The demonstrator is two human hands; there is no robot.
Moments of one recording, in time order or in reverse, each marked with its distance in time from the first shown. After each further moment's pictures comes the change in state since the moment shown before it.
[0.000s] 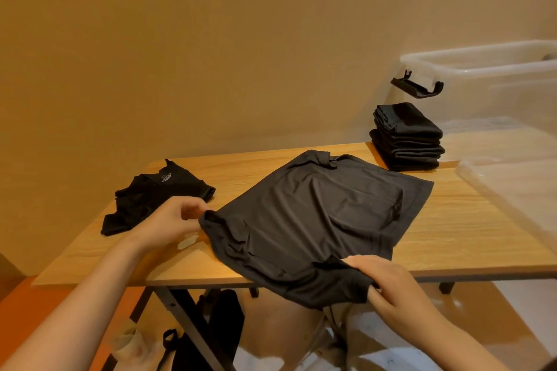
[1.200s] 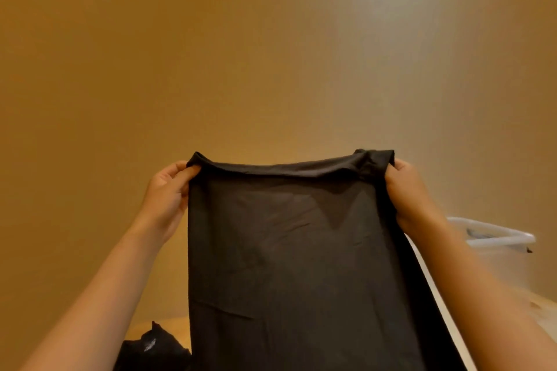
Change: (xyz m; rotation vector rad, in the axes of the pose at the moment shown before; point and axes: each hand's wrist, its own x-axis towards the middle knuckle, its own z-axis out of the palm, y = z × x) left_hand -0.012 0.257 -0.129 -0.808 0.590 0.578; right_hand 0.154 -0.175 -0.274 0.623 0.728 0.024
